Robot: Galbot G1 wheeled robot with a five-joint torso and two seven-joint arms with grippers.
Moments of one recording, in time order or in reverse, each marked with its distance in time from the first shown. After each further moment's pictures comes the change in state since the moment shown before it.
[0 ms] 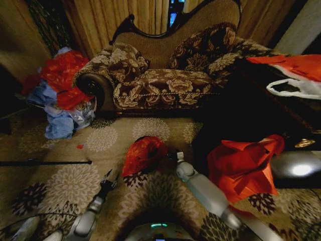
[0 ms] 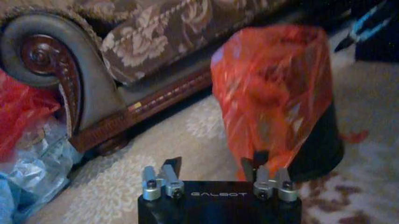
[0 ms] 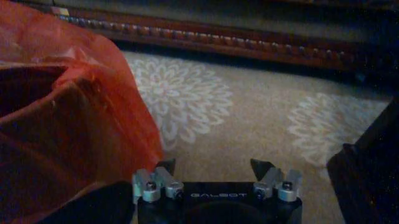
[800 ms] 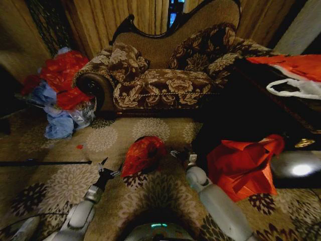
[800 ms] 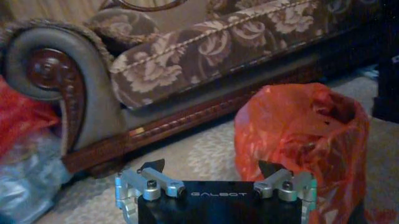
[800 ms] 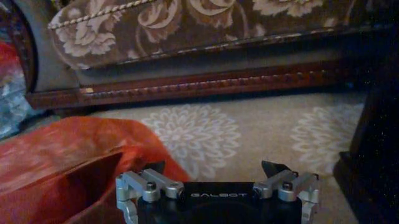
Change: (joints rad) left arm -0.150 0.078 0.066 -0.103 -0.183 0.210 0.044; right arm -0.242 -0.009 0.206 0.383 0.038 -0.028 0.013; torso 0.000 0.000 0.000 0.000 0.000
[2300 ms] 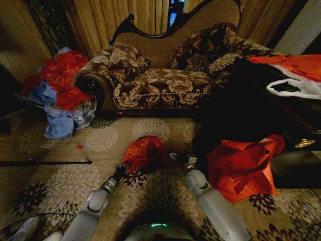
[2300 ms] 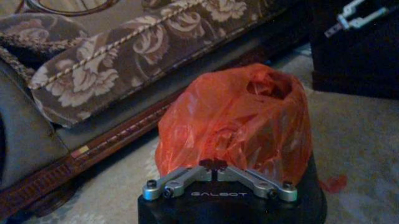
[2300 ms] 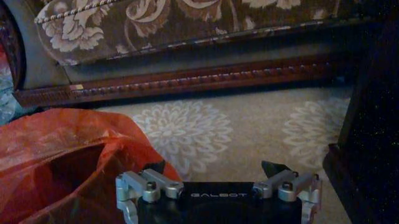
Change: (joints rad) left arm -0.116 0.005 0.123 0.096 0.186 -0.019 0.062; right arm -0.017 0.007 0.055 -0.043 -0.022 0.015 -0.049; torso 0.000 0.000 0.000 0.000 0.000
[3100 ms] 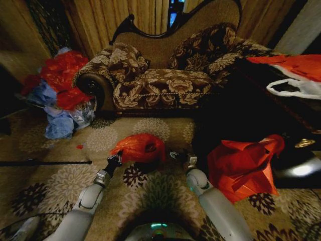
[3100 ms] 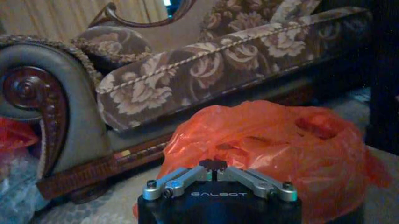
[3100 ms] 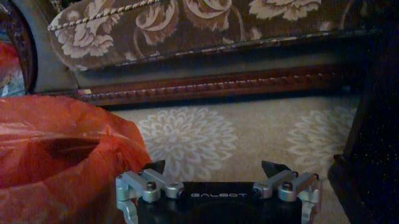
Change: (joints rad) left arm 0.042 0.023 -0.050 -0.149 -0.225 0.074 -0.087; right arm 0.003 -0.020 -0.009 0.034 -0.001 -0.006 -0.003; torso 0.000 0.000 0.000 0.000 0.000
